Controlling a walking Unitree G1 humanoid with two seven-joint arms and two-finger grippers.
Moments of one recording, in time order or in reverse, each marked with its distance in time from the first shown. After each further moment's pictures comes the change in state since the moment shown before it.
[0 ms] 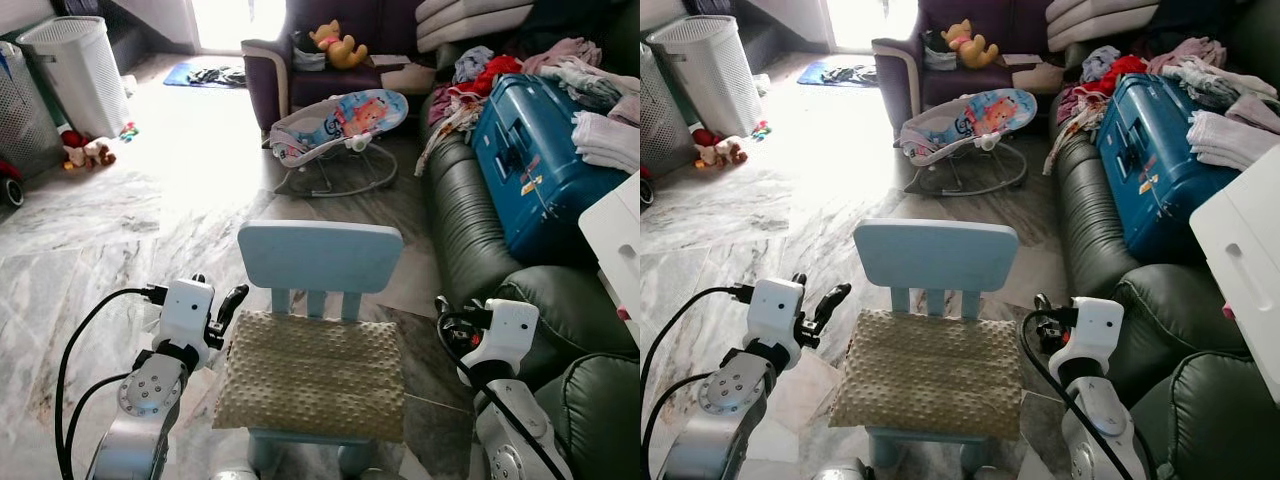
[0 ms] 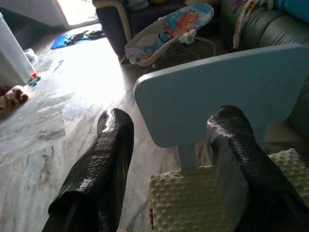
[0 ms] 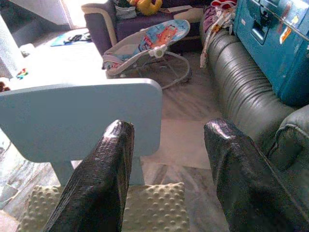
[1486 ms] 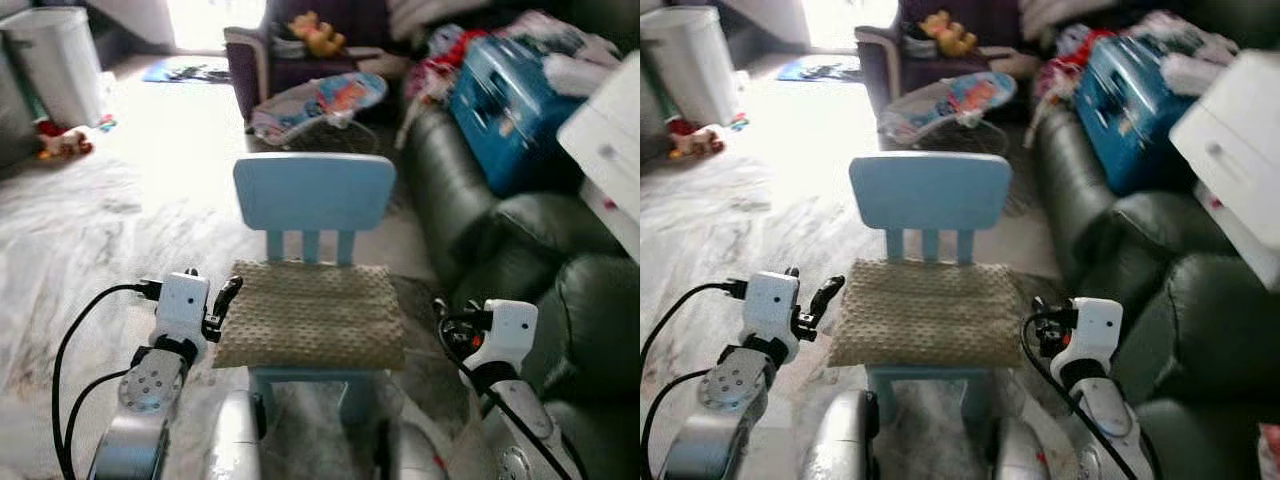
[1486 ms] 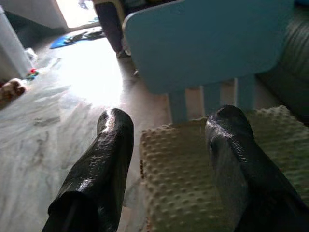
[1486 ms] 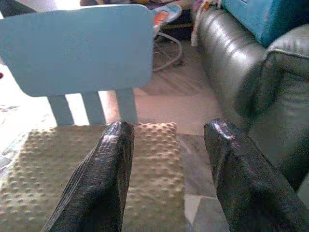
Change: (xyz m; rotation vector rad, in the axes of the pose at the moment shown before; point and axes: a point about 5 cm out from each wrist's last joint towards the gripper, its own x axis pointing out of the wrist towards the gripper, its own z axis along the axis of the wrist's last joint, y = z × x) left arm 0.000 0.005 0.005 -0.008 0.005 0.067; right arm -0.003 -0.001 0.001 -0.006 0.030 0.043
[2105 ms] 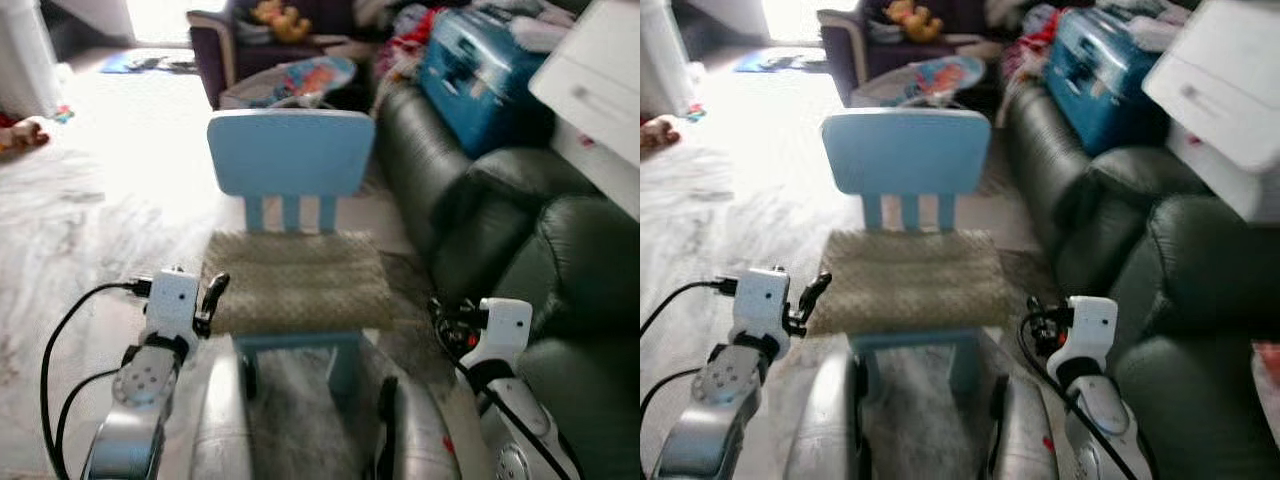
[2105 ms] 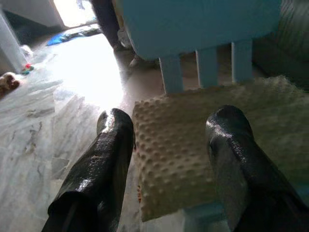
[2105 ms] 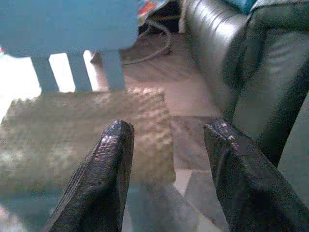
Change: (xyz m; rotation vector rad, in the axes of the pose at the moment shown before) left arm 0.006 0.005 0.008 0.010 -0.008 0.062; right arm -0.002 -0.001 -0.002 0.002 0.019 0.024
